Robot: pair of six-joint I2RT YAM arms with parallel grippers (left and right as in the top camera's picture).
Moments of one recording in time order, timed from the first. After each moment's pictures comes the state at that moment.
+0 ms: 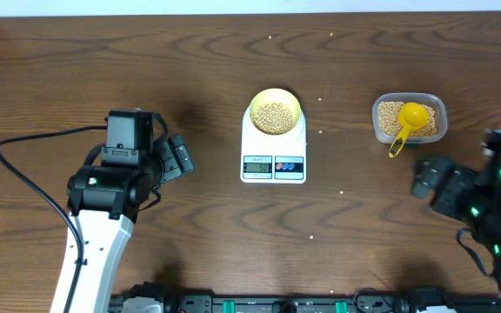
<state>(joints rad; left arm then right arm) -0.11 1.14 1.07 -0.99 -0.06 -0.49 0.08 0.82 1.31 -1.21 0.06 0.48</state>
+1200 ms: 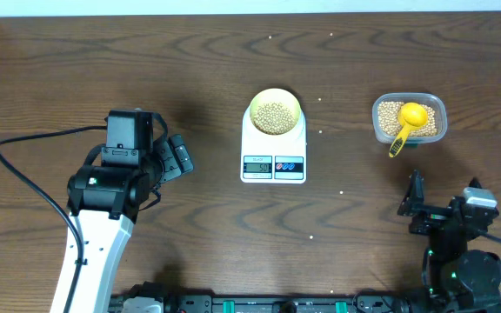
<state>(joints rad) -0.11 1.14 1.07 -0.99 -0.06 -0.49 0.13 0.05 0.29 -0.34 0.27 0.08</state>
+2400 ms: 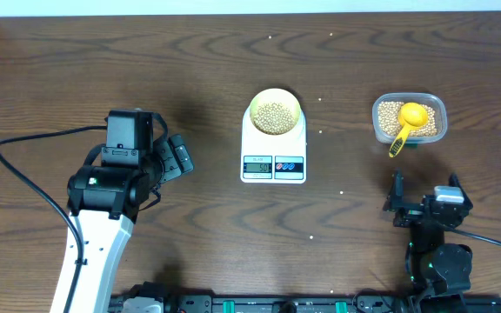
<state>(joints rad) -0.11 1.14 1.07 -1.00 -0.06 -0.49 0.13 0.01 0.01 -0.05 0.23 -0.01</state>
